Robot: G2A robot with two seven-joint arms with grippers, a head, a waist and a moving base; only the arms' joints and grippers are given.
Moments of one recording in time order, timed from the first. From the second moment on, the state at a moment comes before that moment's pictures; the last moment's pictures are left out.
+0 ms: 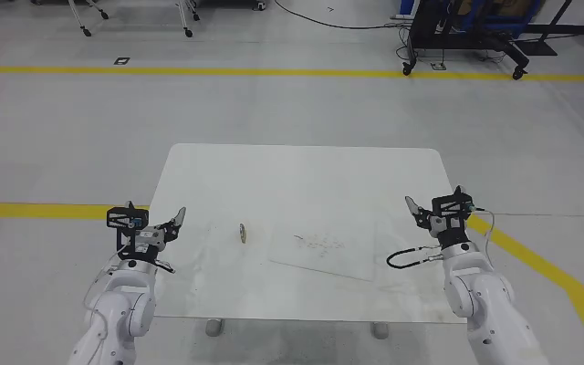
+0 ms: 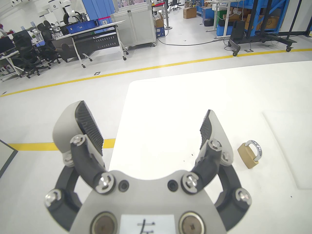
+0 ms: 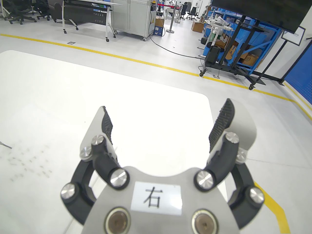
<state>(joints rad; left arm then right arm) 1.73 -1.15 -1.60 -1.80 1.33 0.00 0.00 -1.73 -1.15 1.60 -1.80 -1.33 0.00 0.00</state>
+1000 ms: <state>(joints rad) 1.73 -1.15 -1.60 -1.80 1.33 0.00 0.00 -1.42 -1.17 1.30 -1.60 -1.41 -0.33 0.24</state>
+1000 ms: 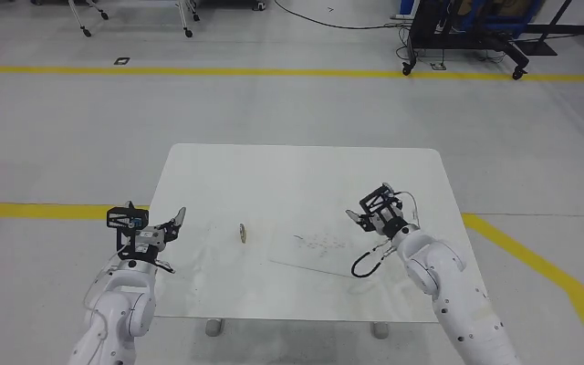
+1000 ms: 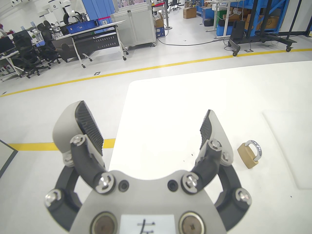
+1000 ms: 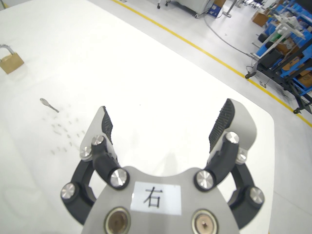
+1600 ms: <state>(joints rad) 1.73 -1.15 -1.60 -1.80 1.33 0.00 0.00 -1.07 -1.23 0.91 -1.23 -1.54 -0.78 0.11</state>
